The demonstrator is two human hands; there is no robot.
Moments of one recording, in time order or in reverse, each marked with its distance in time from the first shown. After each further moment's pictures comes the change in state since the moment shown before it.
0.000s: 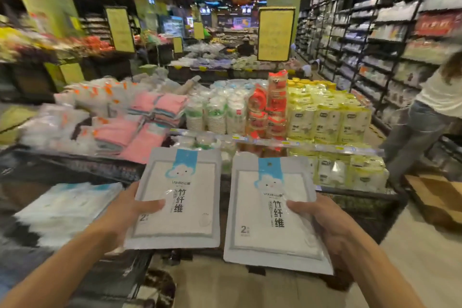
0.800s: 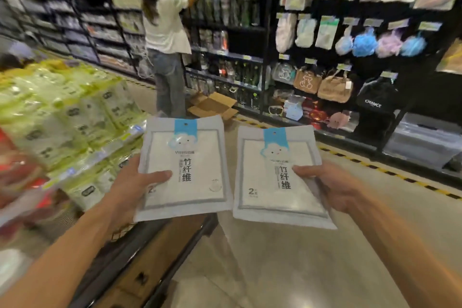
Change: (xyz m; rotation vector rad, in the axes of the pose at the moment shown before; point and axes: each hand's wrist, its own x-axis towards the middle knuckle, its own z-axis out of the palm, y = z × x) left_hand 0.202 0.007 0.482 0.224 -1.063 -0.048; right_hand -0.107 0.029 -0.263 0.481 1.036 -0.093
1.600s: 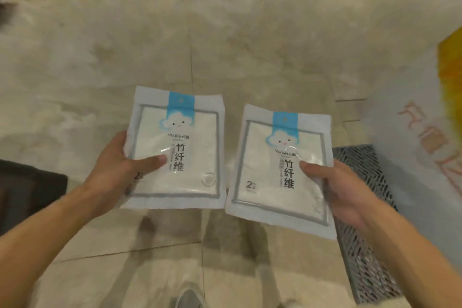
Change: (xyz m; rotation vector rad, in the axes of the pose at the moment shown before) left_hand 0.177 -0.541 0.363 0.466 -0.535 -0.244; right_hand 0.128 0.543 -0.344 0.485 0.630 0.103
